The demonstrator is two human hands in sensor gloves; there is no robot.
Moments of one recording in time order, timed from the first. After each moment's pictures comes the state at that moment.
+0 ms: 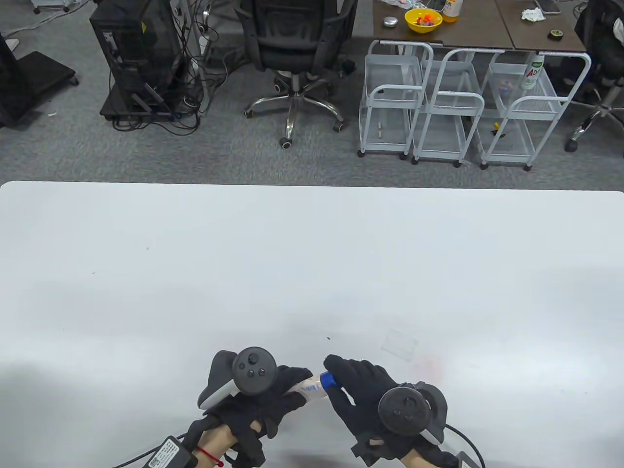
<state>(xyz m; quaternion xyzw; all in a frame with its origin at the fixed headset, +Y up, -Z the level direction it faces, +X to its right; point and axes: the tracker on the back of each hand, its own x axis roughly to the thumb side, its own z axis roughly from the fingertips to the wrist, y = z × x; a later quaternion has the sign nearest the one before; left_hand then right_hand) -0.135 -0.728 -0.238 -0.17 -0.22 0.24 0.93 0.101 -0.719 -0.204 0.22 -0.14 0.90 0.35</state>
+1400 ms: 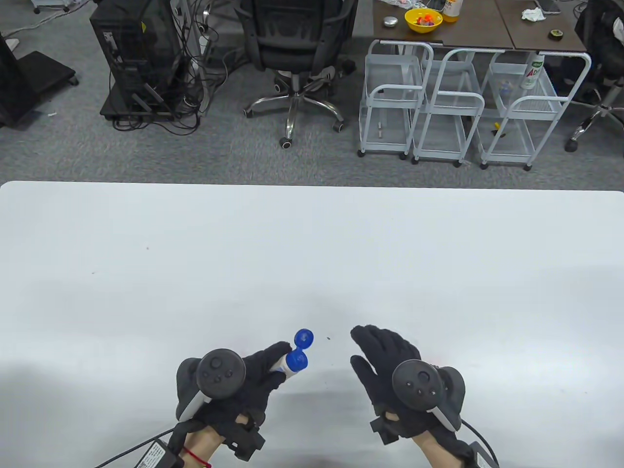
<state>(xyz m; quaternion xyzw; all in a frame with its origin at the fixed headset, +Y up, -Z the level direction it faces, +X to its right) -0.178 -0.710 -0.240 0.01 -0.14 0.29 0.95 0.140 -0.685 -0.241 0.08 -0.13 0.96 0.25</state>
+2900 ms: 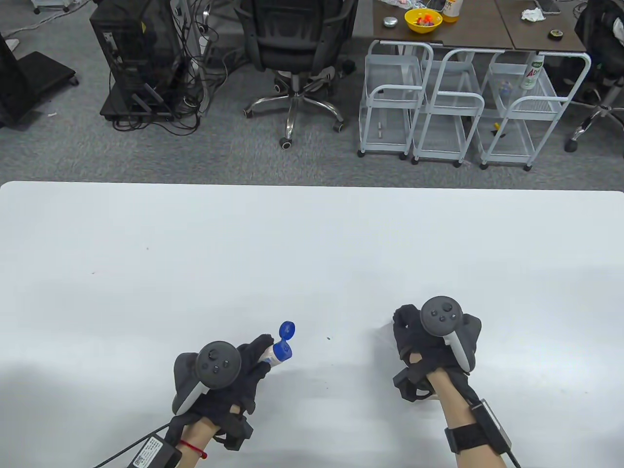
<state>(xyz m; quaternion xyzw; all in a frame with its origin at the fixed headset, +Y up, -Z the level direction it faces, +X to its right) -0.190 -0.729 -0.254 -0.05 -0.09 0.29 0.95 0.201 -0.741 -0.320 -0.10 0.02 0.92 0.37</state>
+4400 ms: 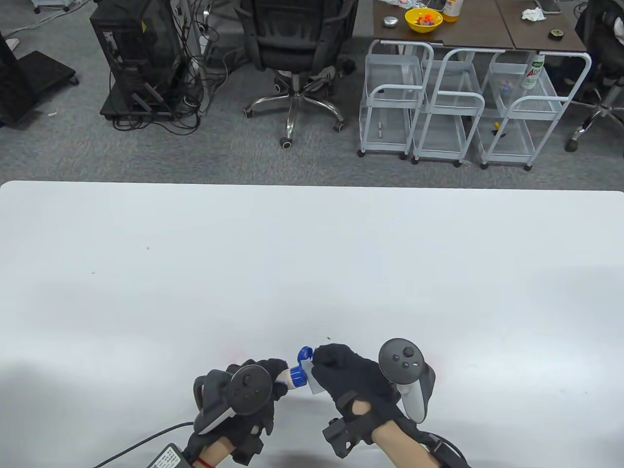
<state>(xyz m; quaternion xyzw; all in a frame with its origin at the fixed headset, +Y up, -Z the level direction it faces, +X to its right) -0.148 -0.712 -0.225 0.00 -0.15 0.17 0.97 0.090 -0.729 -0.244 0.00 0.09 0.82 0.56</state>
